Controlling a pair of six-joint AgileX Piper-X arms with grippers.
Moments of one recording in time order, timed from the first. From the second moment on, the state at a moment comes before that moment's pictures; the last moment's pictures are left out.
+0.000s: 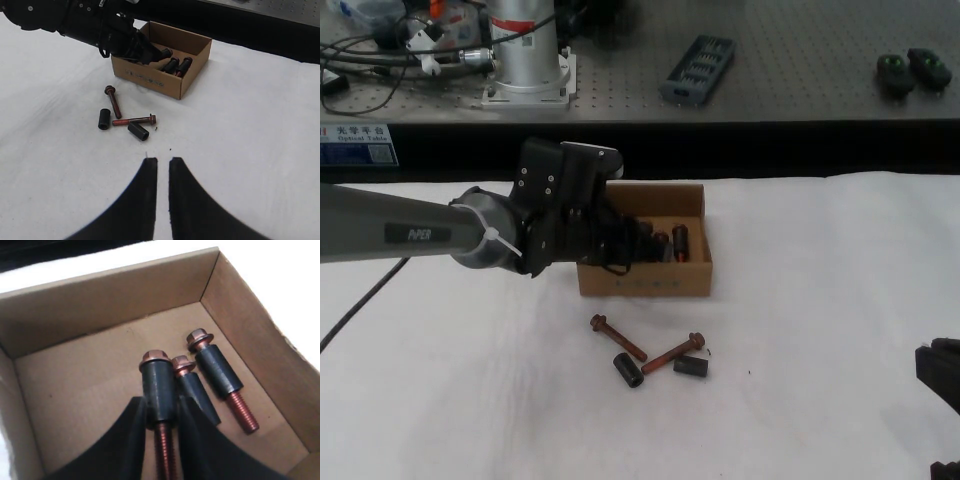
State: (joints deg) left arm -25.0 122.9 -78.1 -23.3 11.4 -3.2; right arm 53.5 27.5 -26.8 33.2 18.6 10.6
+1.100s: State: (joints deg) left arm -25.0 107.6 -78.1 -22.4 14.3 -14.7; right arm 51.3 35.6 -30.6 32.3 10.5 10.6
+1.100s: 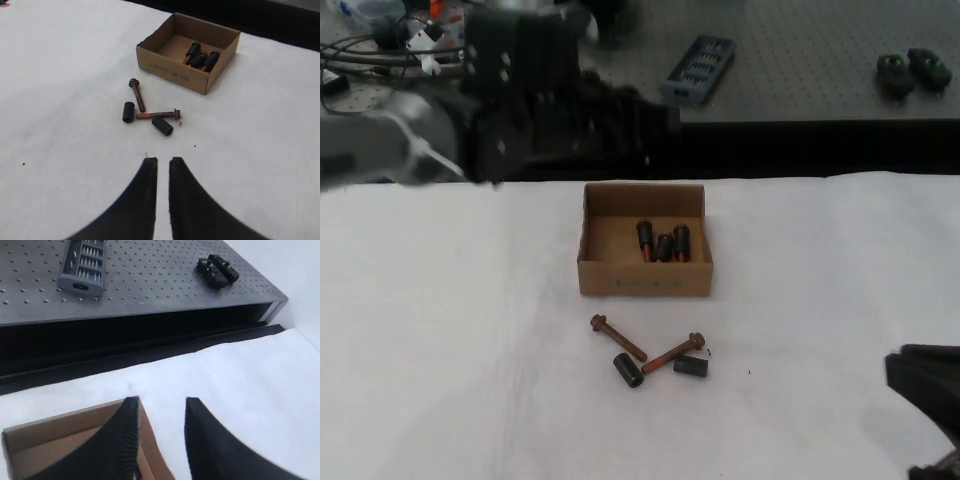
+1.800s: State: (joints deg) left arm -20.6 82.2 -78.1 34.5 13.6 1.9; right arm 42.4 70.3 -49.9 33.7 -8.9 -6.6
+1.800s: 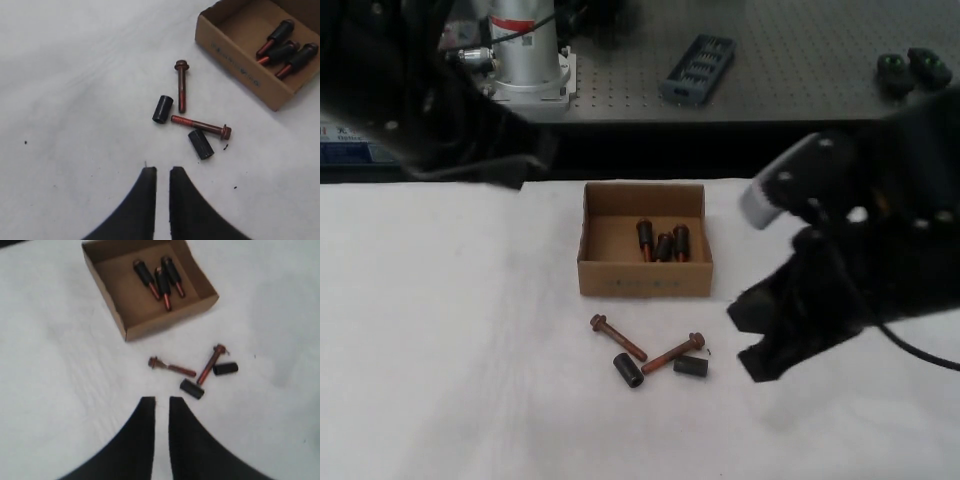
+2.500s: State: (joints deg) left arm -20.6 68.7 -77.0 45.2 11.3 6.3; right arm 42.4 106.2 -68.8 41.0 -7.9 -18.7
